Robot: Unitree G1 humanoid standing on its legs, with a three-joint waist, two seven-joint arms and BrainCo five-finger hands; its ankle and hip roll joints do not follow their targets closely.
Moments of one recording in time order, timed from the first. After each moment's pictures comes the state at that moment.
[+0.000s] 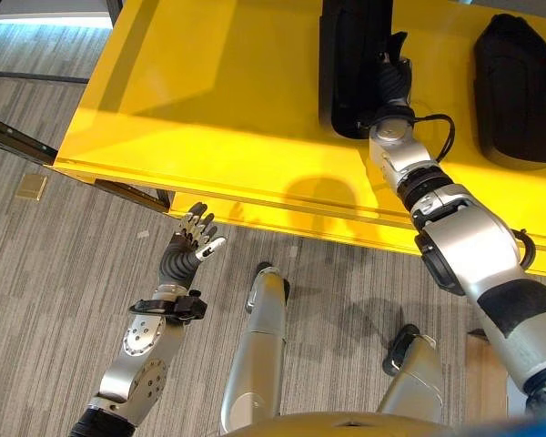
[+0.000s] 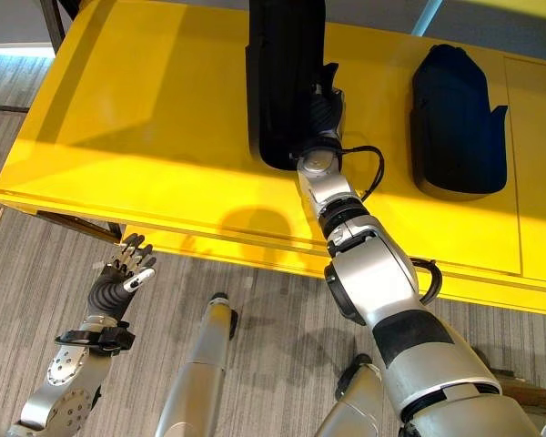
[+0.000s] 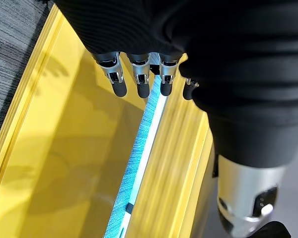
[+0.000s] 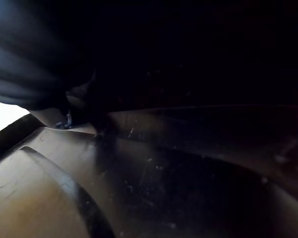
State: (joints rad) left arm 0.18 0.58 -0.20 -0.14 -0.78 -0.25 0.13; right arm -1.38 -0.19 0.32 1.31 0.29 -0.14 -0.55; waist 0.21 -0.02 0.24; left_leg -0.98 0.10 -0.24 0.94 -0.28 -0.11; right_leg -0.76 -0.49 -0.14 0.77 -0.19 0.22
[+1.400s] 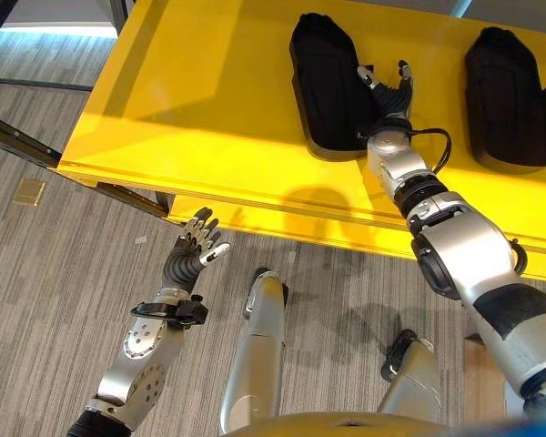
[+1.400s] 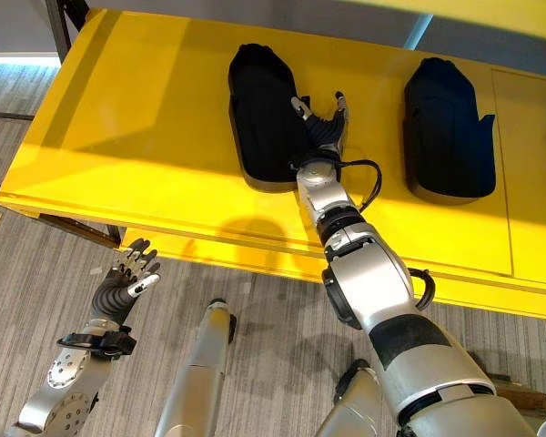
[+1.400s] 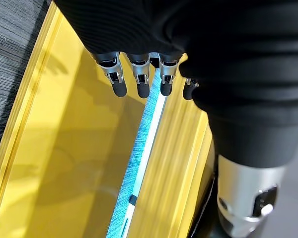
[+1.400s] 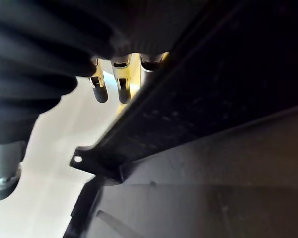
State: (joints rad) left arm 0.19 0.62 -0.23 -0.14 -0.78 -0.25 0.14; right arm -1.34 -0.16 0.26 1.31 0.27 -0.12 -0.59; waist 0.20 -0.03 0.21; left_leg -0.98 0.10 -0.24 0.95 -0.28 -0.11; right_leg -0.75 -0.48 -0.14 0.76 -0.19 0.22
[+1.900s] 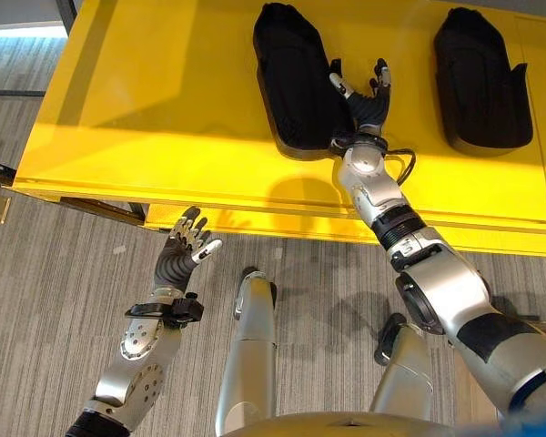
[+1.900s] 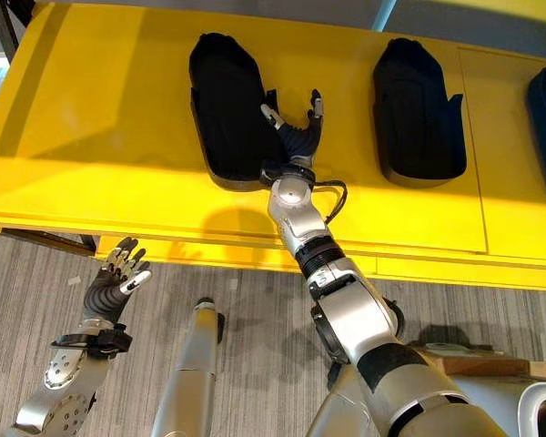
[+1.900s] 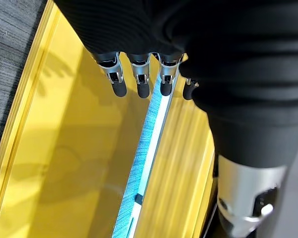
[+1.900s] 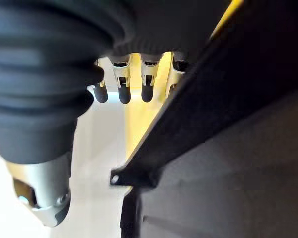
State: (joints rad) left arm 0.20 0.61 -0.21 -0.13 -0.78 -0.27 0.20; right arm -1.12 -0.06 0.23 0.89 0.38 -0.23 -0.67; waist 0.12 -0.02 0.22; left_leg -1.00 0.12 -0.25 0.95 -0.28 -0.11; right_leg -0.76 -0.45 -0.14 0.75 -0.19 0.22
